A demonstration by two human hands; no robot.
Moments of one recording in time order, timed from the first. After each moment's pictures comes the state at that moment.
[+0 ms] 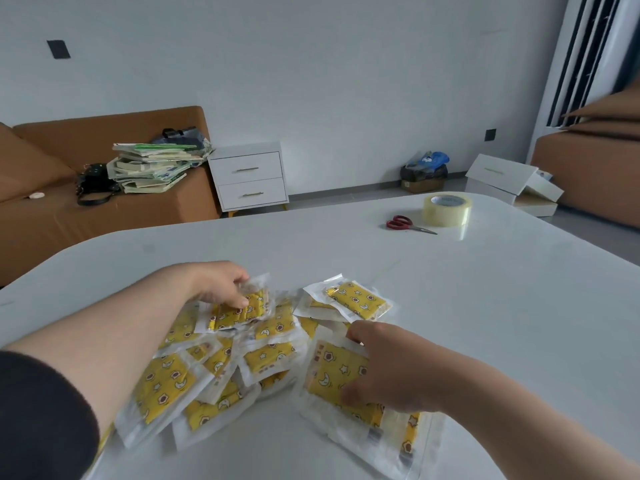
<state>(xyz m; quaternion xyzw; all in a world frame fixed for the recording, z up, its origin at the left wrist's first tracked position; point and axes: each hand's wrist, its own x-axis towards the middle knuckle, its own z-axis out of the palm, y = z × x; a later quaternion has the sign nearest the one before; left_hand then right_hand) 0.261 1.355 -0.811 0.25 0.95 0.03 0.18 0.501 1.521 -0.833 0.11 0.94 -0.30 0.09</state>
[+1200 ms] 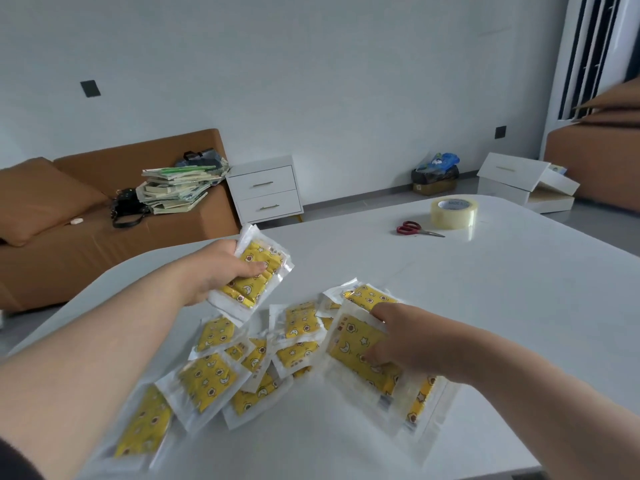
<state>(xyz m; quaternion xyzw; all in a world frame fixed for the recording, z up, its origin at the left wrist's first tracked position) 0.322 1.322 -0.741 0.16 0.88 0.42 0.17 0.516 1.516 -0.802 0.17 0.91 -0.38 0.08</state>
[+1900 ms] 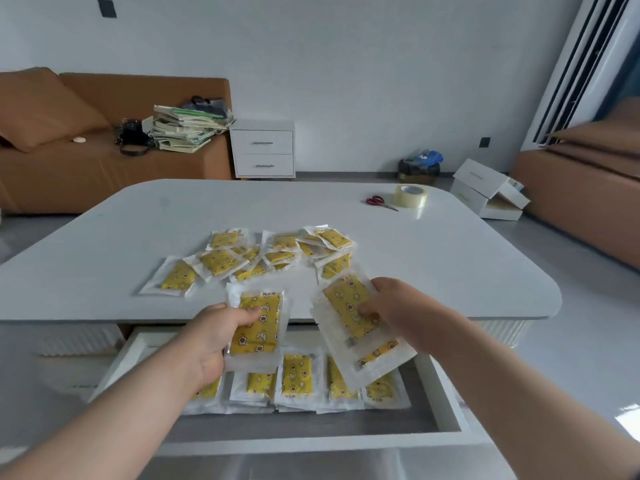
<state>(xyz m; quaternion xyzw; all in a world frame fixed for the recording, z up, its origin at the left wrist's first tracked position) 0.606 1.243 -0.807 -0.09 0.70 0.66 0.25 0.685 1.472 -0.776 0.28 0.84 -0.47 0.06</state>
